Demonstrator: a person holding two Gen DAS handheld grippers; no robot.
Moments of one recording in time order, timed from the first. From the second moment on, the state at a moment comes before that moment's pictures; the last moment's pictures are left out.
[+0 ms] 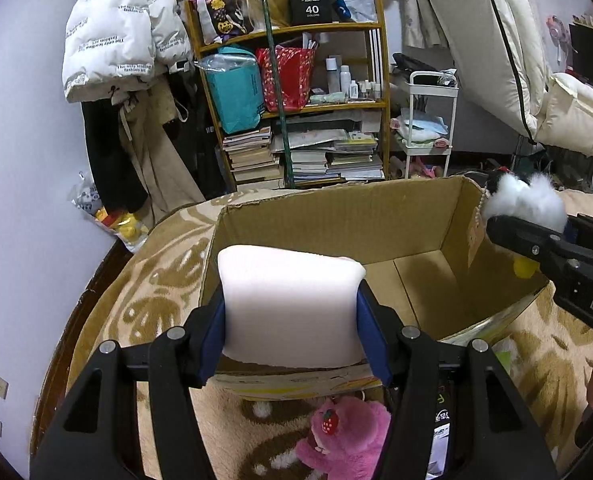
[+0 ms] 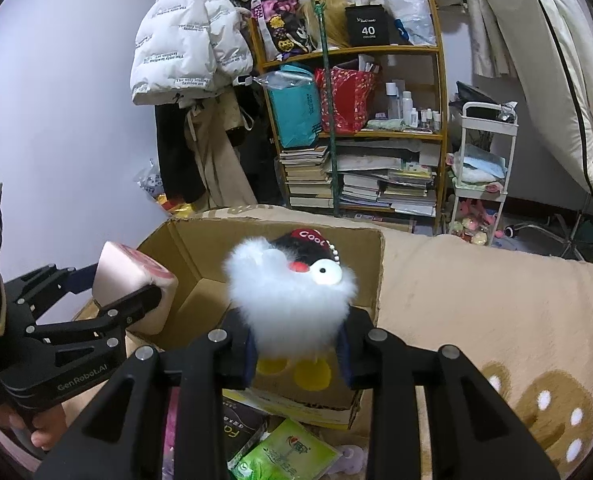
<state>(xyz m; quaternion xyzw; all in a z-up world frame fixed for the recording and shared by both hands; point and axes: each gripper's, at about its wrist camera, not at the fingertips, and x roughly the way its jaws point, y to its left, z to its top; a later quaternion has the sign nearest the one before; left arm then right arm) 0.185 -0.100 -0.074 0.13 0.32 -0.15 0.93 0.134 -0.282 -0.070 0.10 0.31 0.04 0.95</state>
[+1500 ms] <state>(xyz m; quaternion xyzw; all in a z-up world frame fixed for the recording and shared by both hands) 0.148 -0.052 -0.045 0.08 0.33 -0.09 0.94 0.084 -0.262 -0.039 0.08 0.27 0.03 0.96</state>
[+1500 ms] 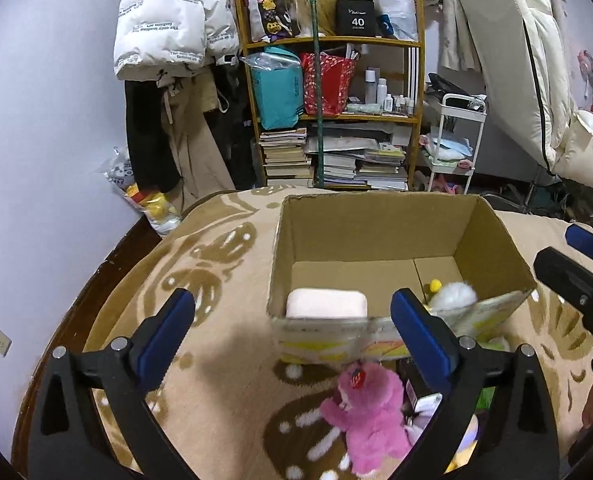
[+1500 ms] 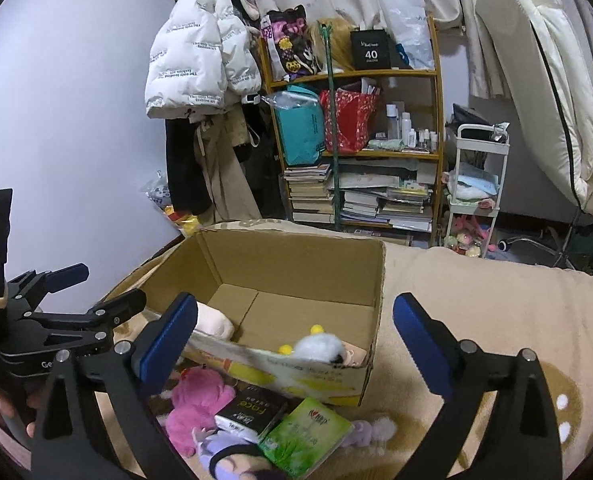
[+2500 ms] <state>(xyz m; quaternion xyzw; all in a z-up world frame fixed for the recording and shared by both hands) 0.068 -0.037 -0.054 0.09 0.40 -0.11 0.91 0.005 -0.261 -0.032 0.08 0.30 0.00 0.95</state>
